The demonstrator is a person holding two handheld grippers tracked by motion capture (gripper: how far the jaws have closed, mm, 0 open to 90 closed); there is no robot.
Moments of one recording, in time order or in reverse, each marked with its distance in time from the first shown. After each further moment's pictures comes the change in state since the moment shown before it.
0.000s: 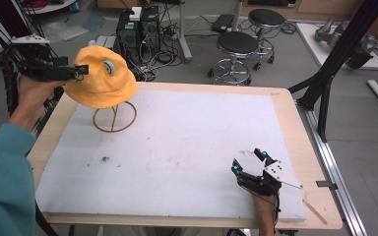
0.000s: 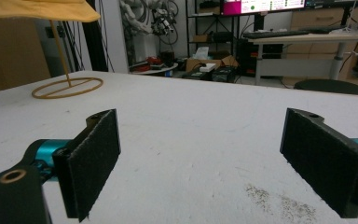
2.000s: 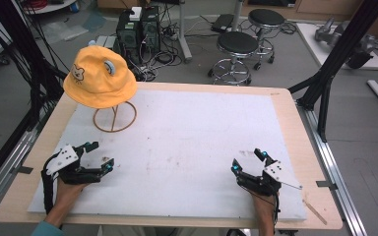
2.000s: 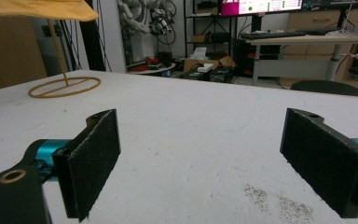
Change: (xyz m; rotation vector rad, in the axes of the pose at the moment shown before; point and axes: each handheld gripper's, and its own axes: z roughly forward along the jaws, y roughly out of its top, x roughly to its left) left arm -0.086 -0.250 -0.010 -0.202 -0.205 0.123; right arm 0.001 0.000 0.000 -0.005 -0.012 -0.013
